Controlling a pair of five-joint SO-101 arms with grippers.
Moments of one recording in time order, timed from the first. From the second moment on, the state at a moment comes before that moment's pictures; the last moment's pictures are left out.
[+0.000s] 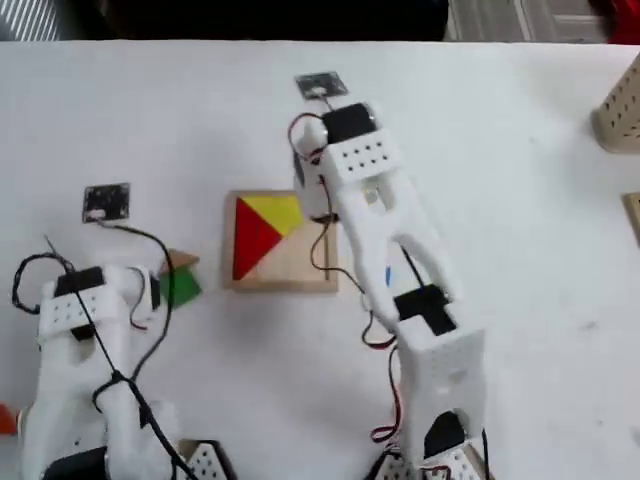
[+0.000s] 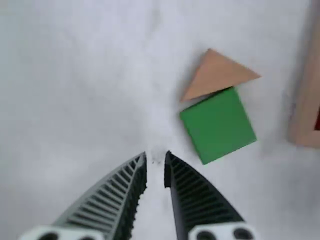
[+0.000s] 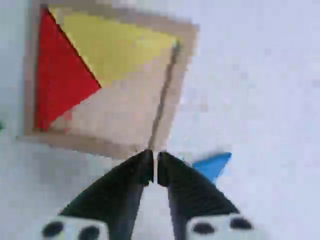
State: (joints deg) left arm -21.8 -30.5 60.4 54.1 -8.6; right arm -24.0 25.8 -29.6 98.0 -4.7
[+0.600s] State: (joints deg) left arm 18.9 -20.9 40.9 53.8 15.7; right arm 4.7 -1.9 30.8 67.1 -0.1
